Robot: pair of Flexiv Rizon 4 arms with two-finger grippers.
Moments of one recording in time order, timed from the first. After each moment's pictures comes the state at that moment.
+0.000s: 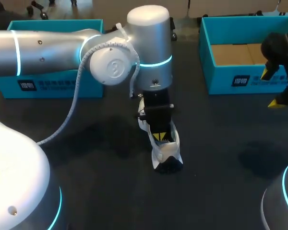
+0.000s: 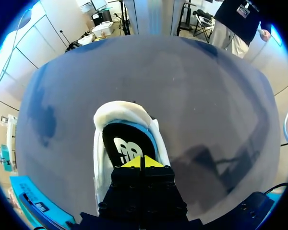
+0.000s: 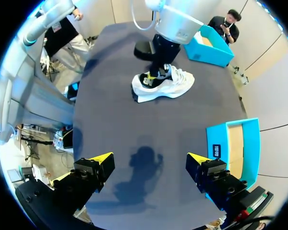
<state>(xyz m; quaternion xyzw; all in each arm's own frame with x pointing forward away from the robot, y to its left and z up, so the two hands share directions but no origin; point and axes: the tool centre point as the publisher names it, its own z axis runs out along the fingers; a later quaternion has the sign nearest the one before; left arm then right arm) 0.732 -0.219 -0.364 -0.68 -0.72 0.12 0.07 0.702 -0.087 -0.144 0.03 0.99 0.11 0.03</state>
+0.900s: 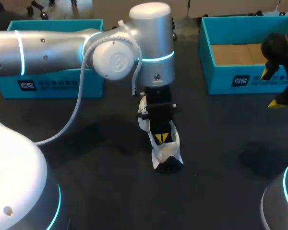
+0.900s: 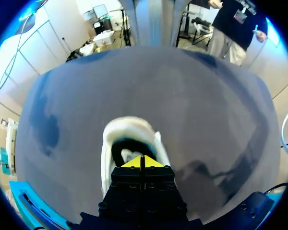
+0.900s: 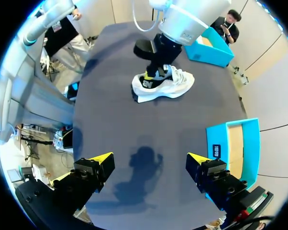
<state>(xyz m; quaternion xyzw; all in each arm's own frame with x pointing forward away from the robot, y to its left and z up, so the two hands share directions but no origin) 0.716 -0.224 -0.352 -0.68 -0.71 0.16 0.10 0.702 -0.087 -0.144 0.03 0.99 0.11 0.03</state>
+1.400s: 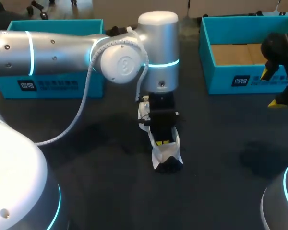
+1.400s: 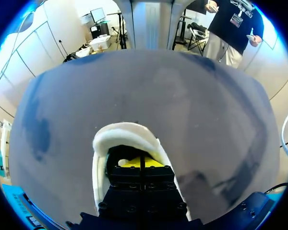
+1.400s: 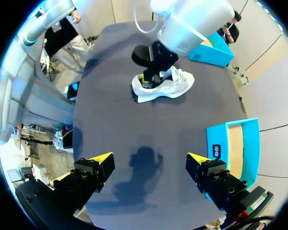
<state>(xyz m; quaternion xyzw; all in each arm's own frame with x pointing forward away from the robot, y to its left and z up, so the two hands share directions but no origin) 0.705 -0.227 -0.378 -0.68 -0.71 0.16 0.13 0.702 -0.087 -0.143 0.03 0.99 0.11 0.03</state>
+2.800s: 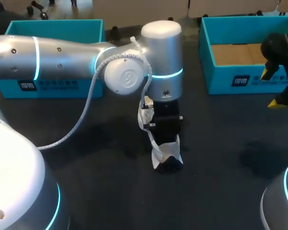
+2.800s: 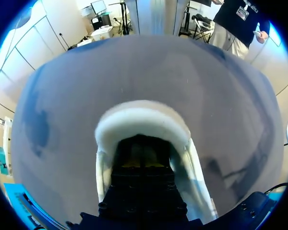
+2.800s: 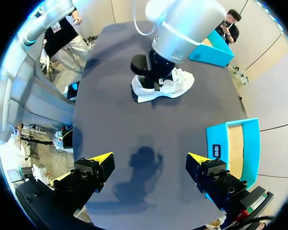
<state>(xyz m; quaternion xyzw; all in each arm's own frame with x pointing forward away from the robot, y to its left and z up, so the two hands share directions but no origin) 0.714 -0.244 -0.402 -0.68 -0.72 0.13 0.09 0.703 -0.087 -0.144 0.03 0.99 0.11 0.03</state>
